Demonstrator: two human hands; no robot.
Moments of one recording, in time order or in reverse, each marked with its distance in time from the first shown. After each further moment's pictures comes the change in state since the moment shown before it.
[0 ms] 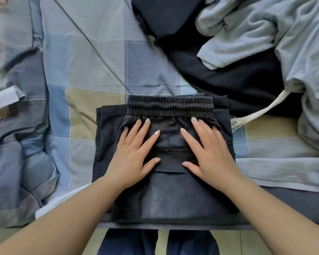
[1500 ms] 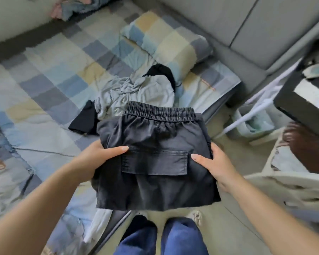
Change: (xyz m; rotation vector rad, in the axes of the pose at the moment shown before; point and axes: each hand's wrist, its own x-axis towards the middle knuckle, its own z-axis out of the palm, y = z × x) left_hand -0.094 0.170 -0.425 -1.097 -0.648 -0.108; right_hand -0.307 -0.211 -0.331 1.373 0.822 0.983
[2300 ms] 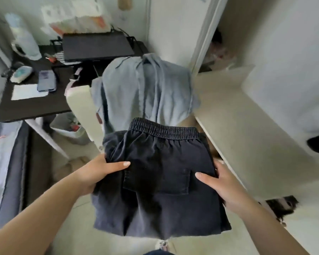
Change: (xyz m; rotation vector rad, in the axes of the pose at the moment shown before) left_hand -0.204 -0.086 0.603 0.651 -1.011 -0.081; right_hand -0.552 0.210 -0.342 0.554 0.961 0.047
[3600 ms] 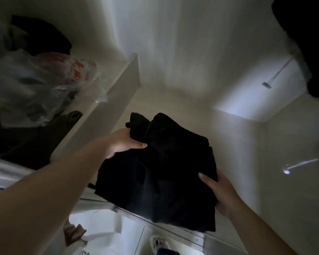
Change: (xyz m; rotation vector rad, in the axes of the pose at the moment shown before) left_hand 0.610 0.226 0.369 1.092 -0.602 -0.046; right_hand 0.315 0.071 -0.306 0.675 0.802 0.138
